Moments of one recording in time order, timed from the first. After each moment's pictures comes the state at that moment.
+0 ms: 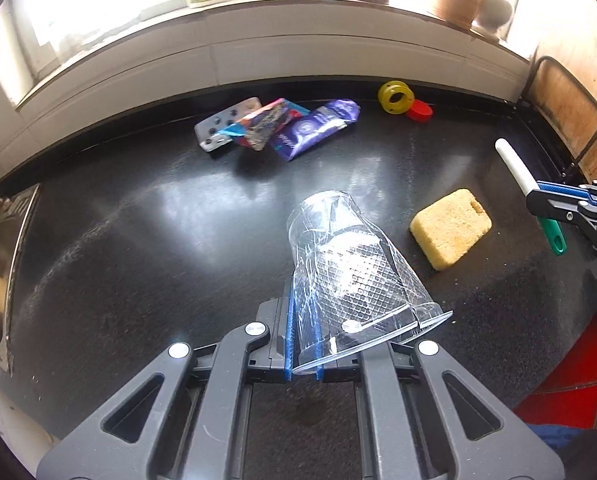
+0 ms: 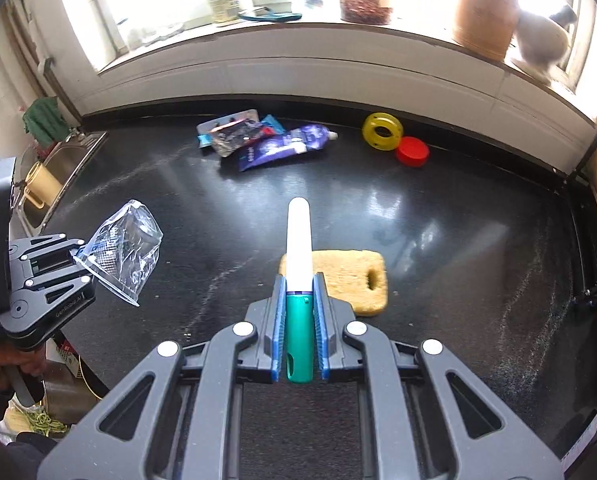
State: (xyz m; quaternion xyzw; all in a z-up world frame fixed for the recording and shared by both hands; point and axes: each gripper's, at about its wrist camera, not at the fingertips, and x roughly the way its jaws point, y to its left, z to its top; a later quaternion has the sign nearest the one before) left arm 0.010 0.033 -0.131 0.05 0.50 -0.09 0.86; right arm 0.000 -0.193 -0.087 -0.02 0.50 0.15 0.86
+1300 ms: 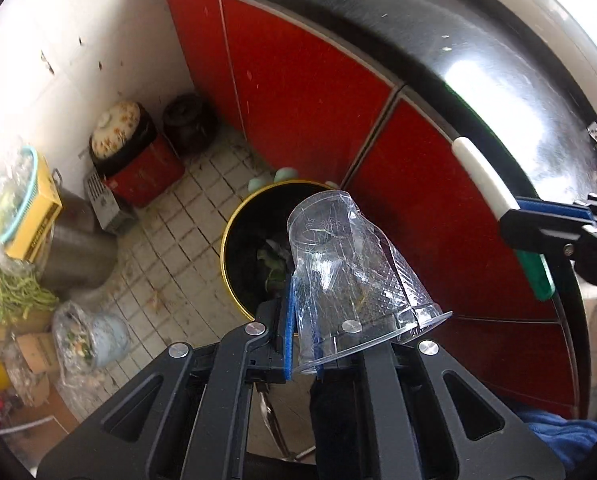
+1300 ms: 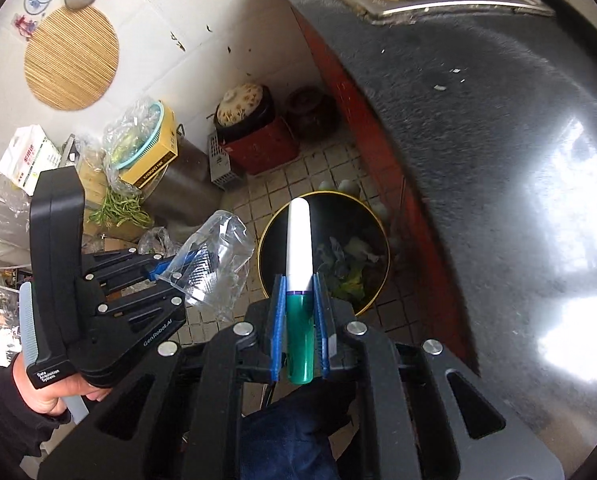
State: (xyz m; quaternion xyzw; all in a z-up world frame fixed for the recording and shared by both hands) left arm -0.305 0.380 -0.244 -0.25 0.56 0.29 0.74; right arm -0.184 0.303 -0.196 -0.22 0.57 0.54 0.58
